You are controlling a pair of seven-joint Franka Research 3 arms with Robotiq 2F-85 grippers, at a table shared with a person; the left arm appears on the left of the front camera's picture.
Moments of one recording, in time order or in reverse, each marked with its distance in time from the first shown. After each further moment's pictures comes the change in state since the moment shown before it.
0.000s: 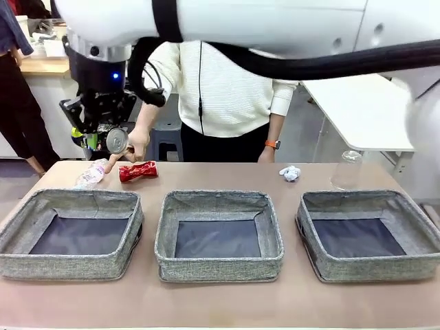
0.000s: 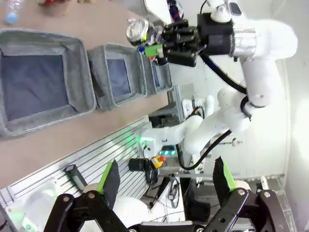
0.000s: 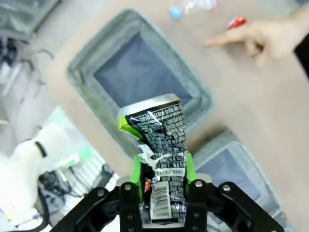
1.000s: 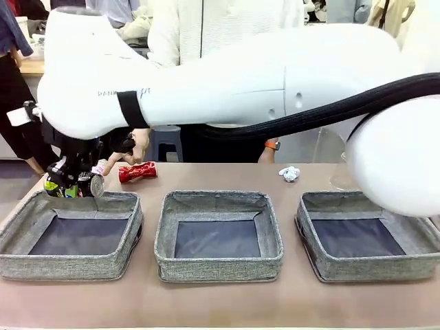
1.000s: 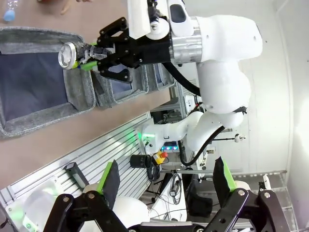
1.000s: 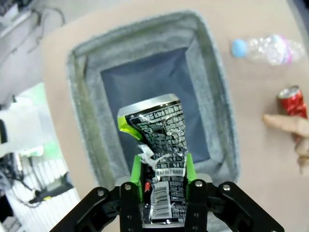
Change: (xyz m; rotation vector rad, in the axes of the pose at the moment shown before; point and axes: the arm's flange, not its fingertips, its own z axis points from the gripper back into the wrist) left arm 0.006 -0.005 -0.016 0.015 0.044 -0.010; right arm 0.018 0.031 -0.127 0.038 -0.050 0.442
